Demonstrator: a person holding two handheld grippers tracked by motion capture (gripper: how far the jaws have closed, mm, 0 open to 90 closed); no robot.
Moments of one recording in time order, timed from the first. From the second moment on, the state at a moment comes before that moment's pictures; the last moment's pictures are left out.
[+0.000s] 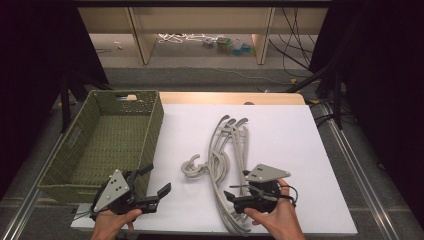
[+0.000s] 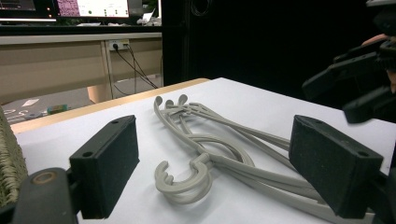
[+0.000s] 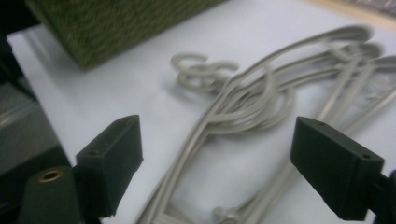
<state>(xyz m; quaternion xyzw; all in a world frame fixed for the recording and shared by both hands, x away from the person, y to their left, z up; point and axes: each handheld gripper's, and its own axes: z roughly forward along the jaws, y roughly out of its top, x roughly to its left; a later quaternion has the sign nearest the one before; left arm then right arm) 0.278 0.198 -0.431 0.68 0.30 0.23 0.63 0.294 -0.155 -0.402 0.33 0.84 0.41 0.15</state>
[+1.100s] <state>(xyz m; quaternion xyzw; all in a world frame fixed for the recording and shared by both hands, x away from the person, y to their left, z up) 0.277 0.197 -0.430 0.68 0.29 0.22 0.63 0.350 -0.092 -0.462 0.33 0.91 0.23 0.01</state>
